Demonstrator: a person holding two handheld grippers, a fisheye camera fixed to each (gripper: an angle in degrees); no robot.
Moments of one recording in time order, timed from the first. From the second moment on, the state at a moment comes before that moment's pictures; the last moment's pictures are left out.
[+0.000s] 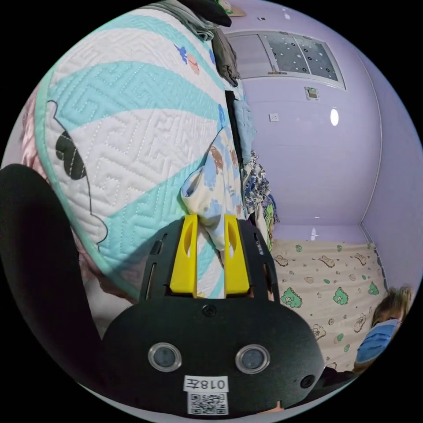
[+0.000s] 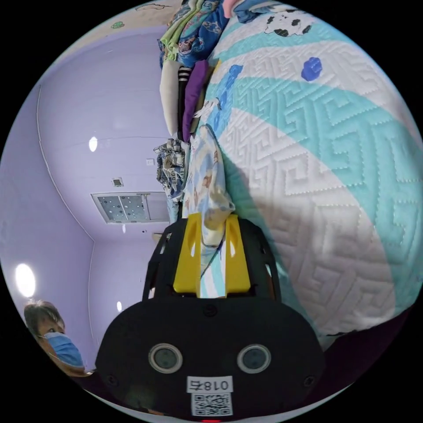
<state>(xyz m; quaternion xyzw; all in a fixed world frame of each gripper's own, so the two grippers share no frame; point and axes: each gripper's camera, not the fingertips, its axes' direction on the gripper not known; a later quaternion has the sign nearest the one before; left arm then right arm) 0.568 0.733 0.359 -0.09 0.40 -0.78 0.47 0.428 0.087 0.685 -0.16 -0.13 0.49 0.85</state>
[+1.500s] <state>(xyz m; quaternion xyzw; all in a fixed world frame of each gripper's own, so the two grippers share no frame) 0.521 0.677 0.292 -0.17 0.37 -0.68 0.60 0.323 0.196 0.714 -0.14 -0.10 0.46 0.87</state>
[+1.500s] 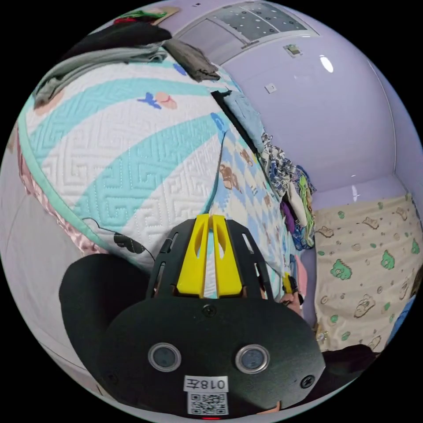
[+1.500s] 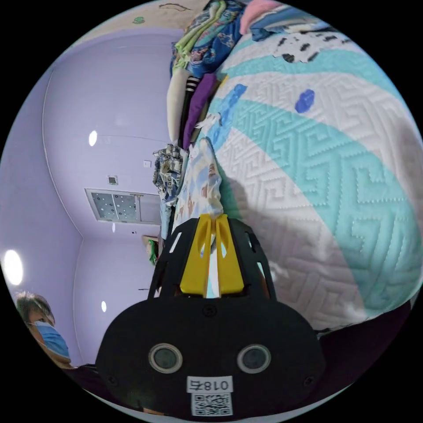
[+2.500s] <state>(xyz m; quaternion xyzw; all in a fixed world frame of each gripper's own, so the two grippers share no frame) 0.538 0.719 0.214 0.04 0.30 -0.75 0.59 -0.297 0.265 0.932 -0.31 -0.11 -0.36 0.87</state>
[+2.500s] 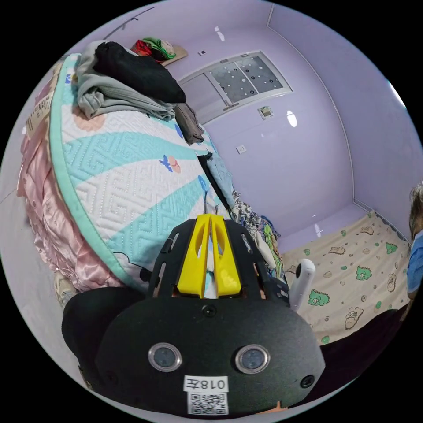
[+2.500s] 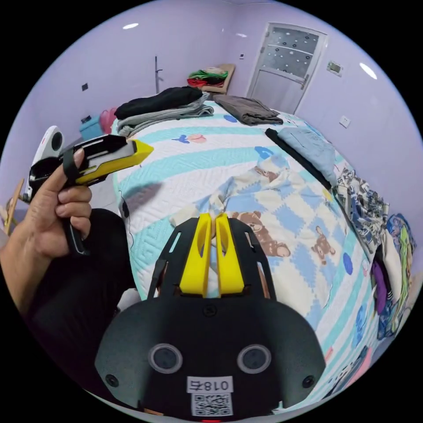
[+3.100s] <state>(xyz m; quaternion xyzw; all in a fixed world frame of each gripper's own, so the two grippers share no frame) 0.551 0.697 0.240 0.00 0.38 -0.70 0.61 -0.259 0.198 0.906 -0.28 -0.16 -0.32 0.89</state>
